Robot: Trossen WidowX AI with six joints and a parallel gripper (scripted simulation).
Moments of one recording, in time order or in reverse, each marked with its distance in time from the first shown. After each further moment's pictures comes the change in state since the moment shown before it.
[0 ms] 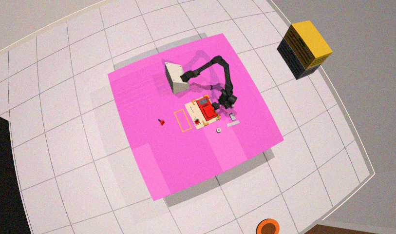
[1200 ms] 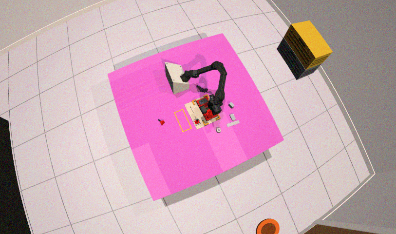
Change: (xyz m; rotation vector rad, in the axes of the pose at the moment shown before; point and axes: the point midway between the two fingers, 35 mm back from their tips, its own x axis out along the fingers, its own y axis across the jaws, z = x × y) arm -0.022 -0.108 -0.017 0.253 0.112 0.271
